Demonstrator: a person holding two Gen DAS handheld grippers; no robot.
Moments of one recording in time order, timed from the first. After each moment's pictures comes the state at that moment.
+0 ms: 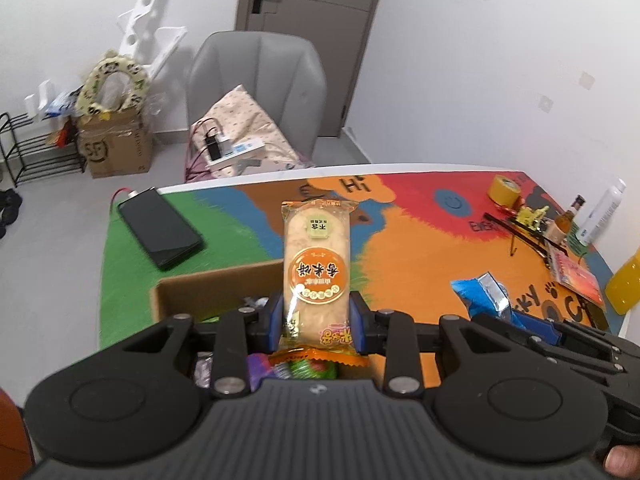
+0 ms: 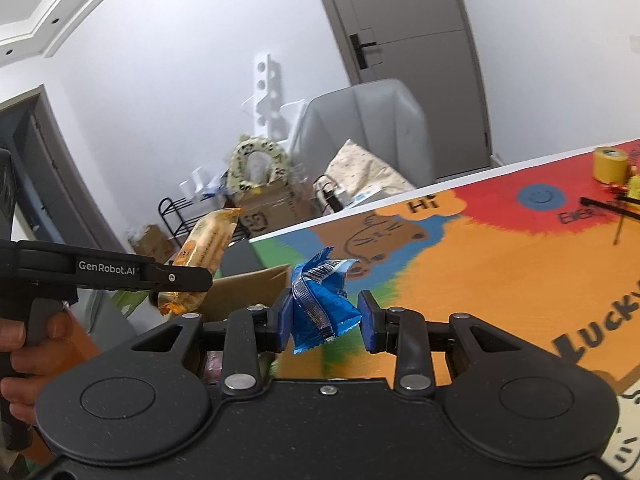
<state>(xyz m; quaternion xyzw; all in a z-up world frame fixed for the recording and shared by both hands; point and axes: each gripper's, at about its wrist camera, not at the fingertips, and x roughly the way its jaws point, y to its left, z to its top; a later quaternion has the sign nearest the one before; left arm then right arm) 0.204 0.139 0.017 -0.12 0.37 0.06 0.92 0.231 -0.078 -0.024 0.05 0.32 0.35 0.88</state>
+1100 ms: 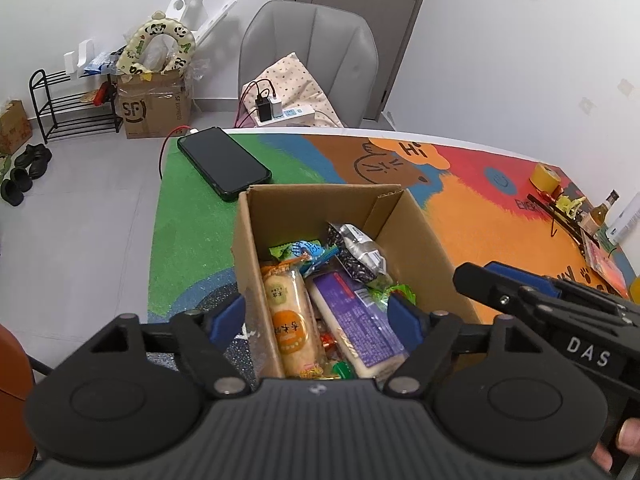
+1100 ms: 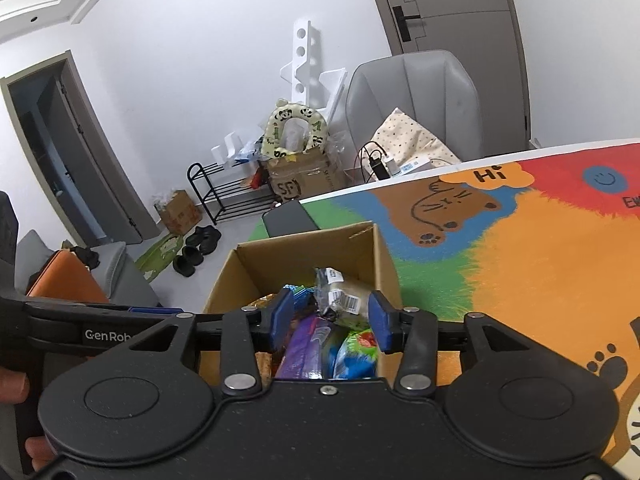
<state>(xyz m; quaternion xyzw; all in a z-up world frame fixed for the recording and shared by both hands) 0.153 0.180 -0.027 -0.15 0.40 0.10 0.90 0.198 -0.027 -0.036 0.02 0.33 0.39 0.86</state>
